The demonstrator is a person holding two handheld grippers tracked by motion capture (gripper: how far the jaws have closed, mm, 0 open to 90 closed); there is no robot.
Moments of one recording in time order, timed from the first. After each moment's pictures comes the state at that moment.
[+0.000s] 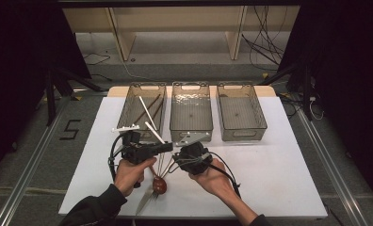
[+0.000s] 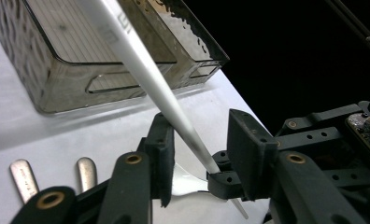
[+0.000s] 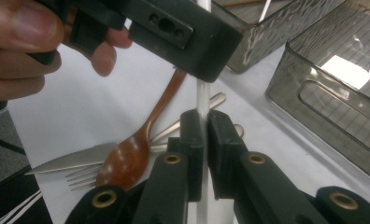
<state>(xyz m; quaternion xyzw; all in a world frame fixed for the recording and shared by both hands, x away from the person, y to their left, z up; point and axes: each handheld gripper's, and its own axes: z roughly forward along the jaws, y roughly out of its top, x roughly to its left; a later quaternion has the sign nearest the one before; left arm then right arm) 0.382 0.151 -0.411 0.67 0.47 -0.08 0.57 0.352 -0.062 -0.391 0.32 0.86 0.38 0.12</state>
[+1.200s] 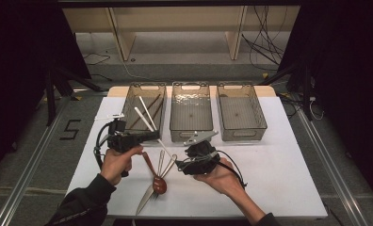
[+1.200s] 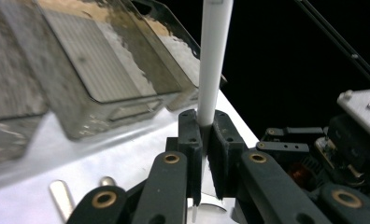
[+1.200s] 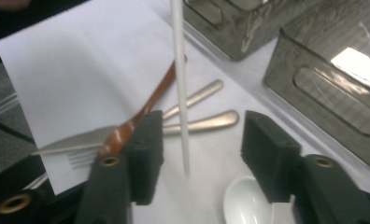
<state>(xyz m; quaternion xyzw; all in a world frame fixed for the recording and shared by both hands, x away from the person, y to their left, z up) 0.404 0.193 -0.383 0.66 0.47 -0.07 0.58 0.357 -0.084 -0.391 0.32 0.87 0.37 0.10</state>
